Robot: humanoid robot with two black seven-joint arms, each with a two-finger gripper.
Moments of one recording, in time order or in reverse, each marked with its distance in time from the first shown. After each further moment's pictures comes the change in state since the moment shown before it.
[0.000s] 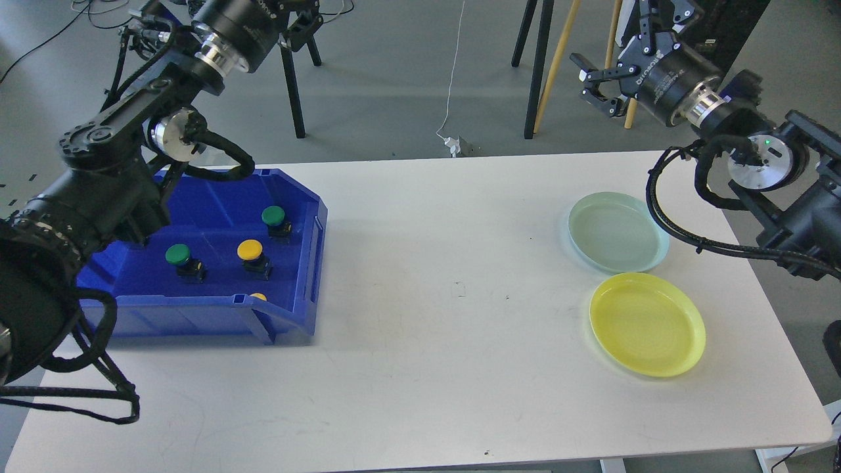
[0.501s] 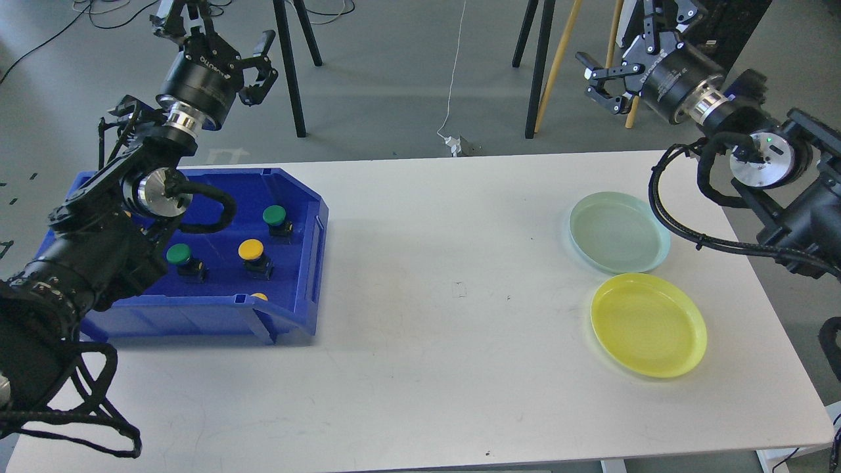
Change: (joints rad) left arm 0.204 0.017 -0.174 -0.089 -0.242 0.000 0.000; right arm 0.007 0.010 0.015 -0.059 -0.019 0.000 0.007
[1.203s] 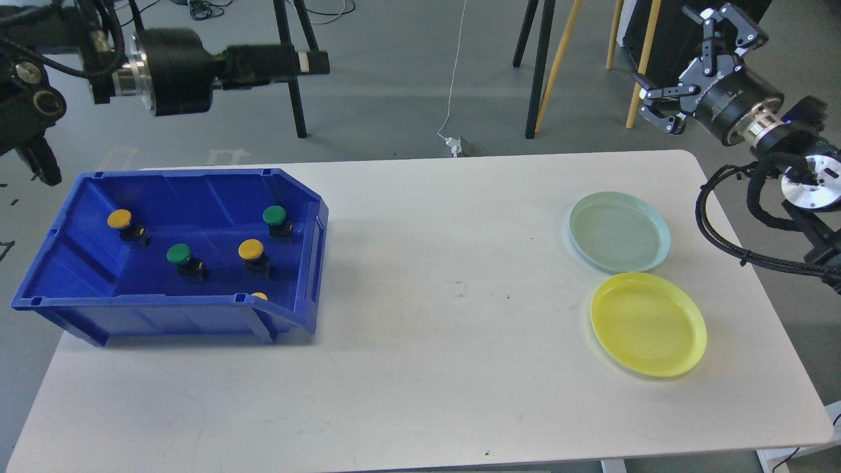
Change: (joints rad) left arm -0.477 0.537 0.791 -0.565 1.265 -0.001 0.000; right arm -0.093 -0.104 0.042 0.007 0.017 0.000 -0.015
